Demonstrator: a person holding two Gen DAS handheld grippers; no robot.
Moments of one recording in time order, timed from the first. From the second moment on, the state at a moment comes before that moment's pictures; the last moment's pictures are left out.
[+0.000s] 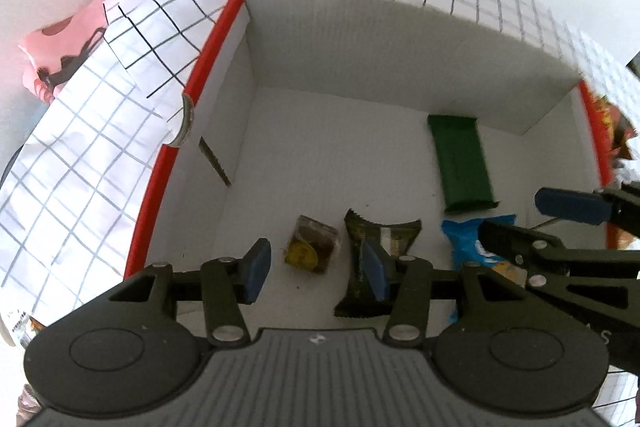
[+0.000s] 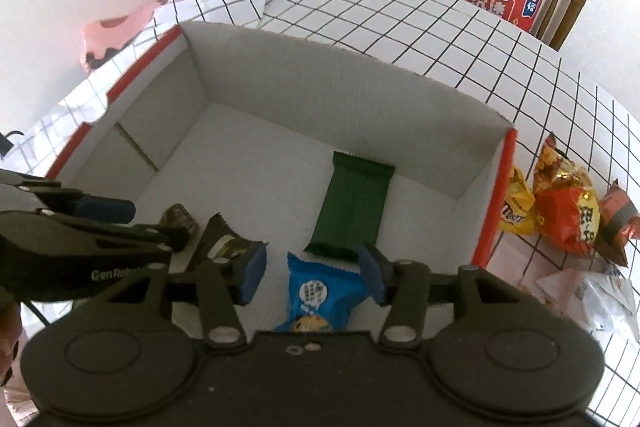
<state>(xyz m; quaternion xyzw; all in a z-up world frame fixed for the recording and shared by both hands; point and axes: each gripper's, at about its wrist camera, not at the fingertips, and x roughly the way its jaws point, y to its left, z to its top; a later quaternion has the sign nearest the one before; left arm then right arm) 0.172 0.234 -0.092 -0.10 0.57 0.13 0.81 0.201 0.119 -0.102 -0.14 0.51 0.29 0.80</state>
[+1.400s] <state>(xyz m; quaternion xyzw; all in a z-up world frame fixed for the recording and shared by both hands) 0.084 0.048 -0.007 -0.05 0.41 0.04 0.91 0.097 -0.106 -0.021 -0.02 0.38 0.33 0.86</state>
